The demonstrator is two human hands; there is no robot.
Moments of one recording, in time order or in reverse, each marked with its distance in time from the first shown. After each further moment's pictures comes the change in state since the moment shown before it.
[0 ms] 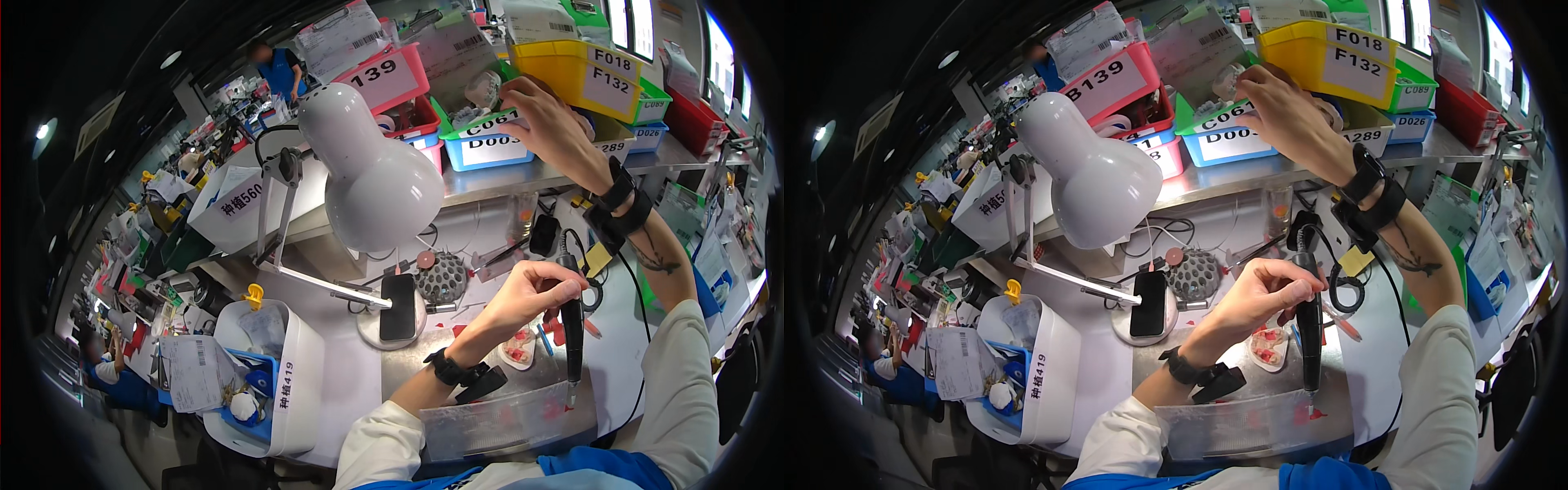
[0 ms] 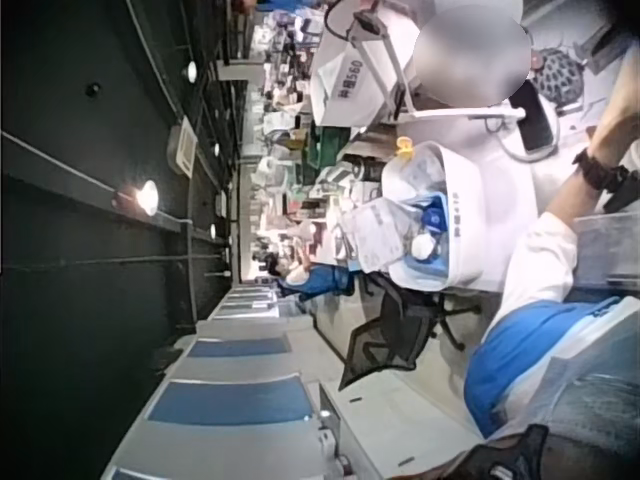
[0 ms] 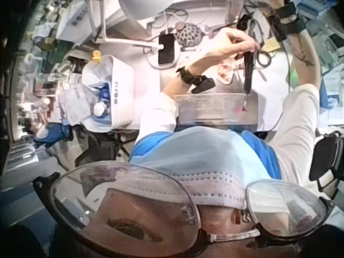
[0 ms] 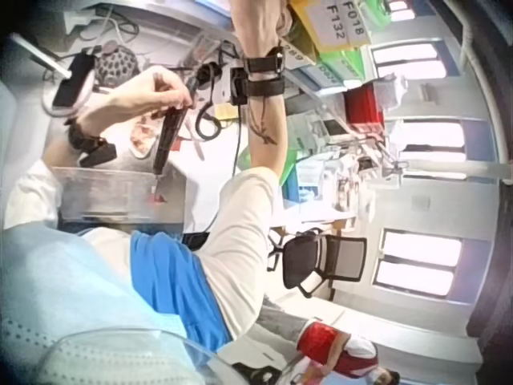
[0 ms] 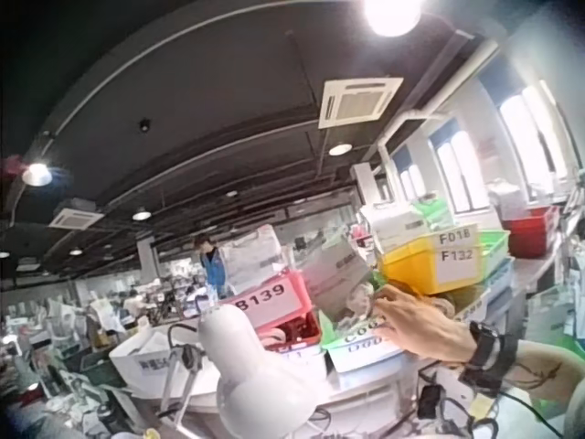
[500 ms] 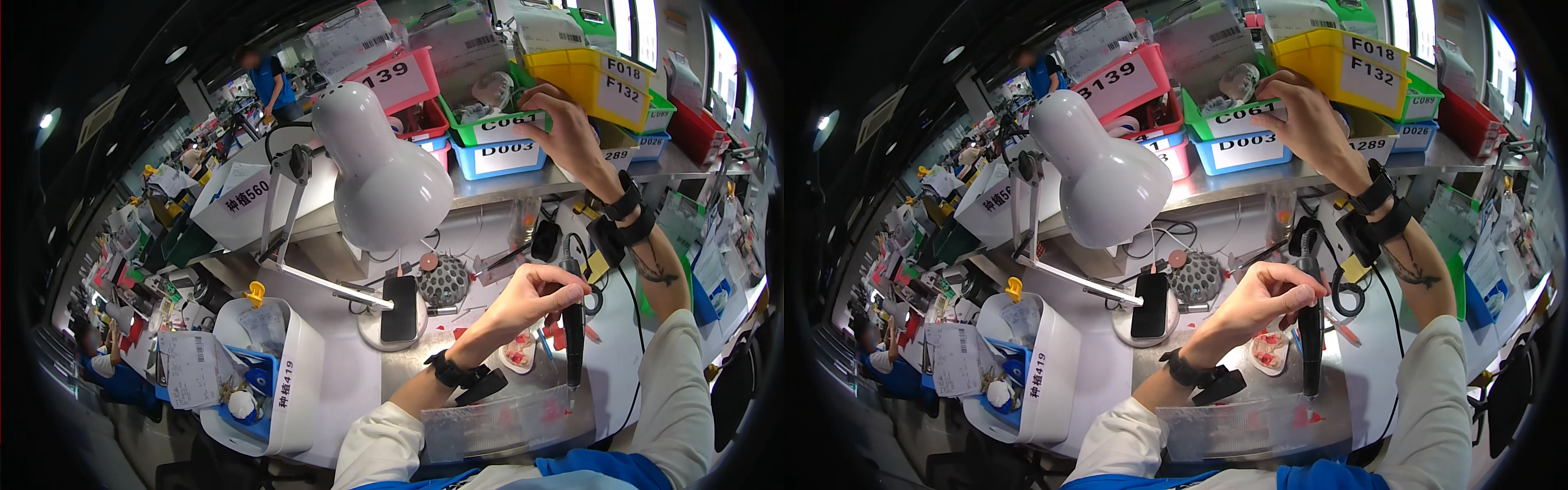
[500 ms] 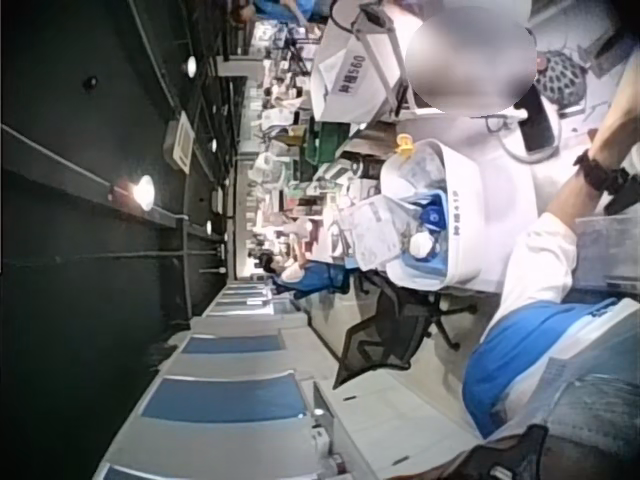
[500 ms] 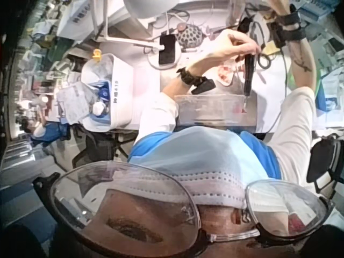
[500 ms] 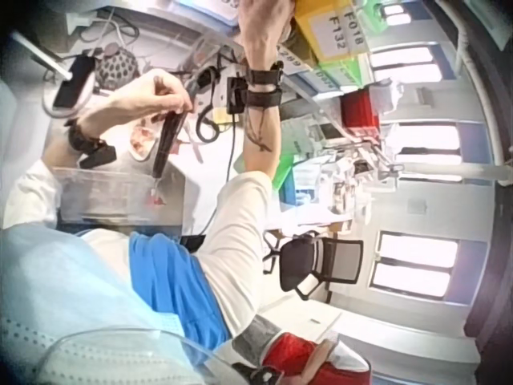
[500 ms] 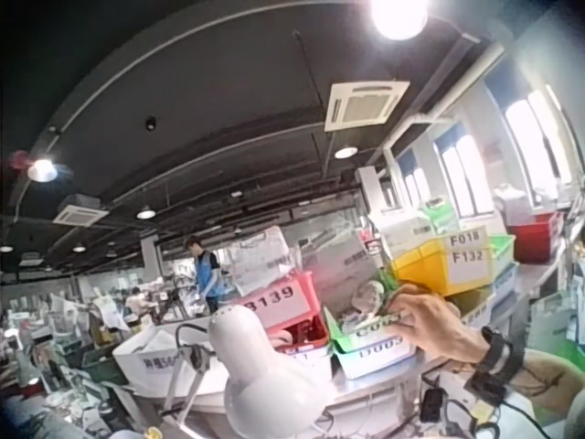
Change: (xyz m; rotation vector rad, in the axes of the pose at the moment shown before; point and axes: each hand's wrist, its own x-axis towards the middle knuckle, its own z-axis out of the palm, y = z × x) left_hand -0.001 0.002 0.000 -0.041 -0.027 0.020; right_hand -0.005 0.007 -0.005 0.164 0.113 0.085
